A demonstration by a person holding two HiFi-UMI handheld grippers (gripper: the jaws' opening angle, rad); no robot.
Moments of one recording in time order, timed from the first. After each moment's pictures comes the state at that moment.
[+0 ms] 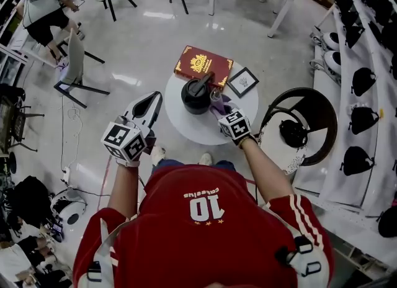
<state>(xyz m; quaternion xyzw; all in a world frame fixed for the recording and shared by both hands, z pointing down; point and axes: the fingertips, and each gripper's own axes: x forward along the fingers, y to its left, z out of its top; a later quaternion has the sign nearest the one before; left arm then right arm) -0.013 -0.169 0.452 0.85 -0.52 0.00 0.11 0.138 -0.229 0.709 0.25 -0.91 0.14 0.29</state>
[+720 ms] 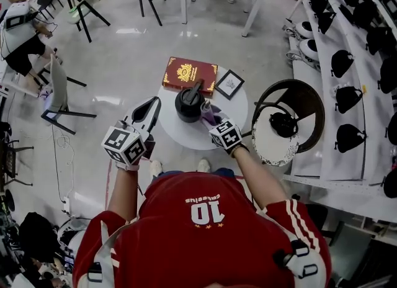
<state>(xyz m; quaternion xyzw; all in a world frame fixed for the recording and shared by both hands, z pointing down) -0.024 -0.189 0.446 0.89 -0.44 -0.02 0.12 0.116 -0.199 0.698 0.30 -0.89 0.16 0.30</state>
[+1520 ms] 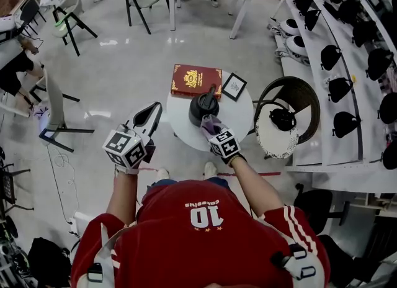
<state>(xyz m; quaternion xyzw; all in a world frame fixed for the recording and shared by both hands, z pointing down) -0.117 -0.200 0.440 0.92 -0.37 -0.03 0.13 0.036 -0.176 0.696 0.38 -0.86 0.20 0.29</state>
